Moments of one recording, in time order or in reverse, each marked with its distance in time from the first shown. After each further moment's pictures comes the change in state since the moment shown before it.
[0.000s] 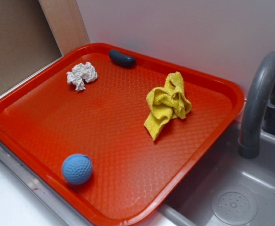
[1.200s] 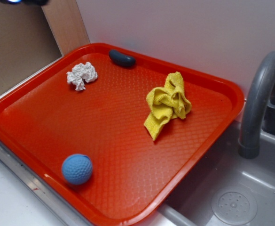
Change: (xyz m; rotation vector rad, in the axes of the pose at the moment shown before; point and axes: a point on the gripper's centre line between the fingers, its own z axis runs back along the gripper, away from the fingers) arm 0.078 -0.161 -0.043 -0.102 -0.098 -0.037
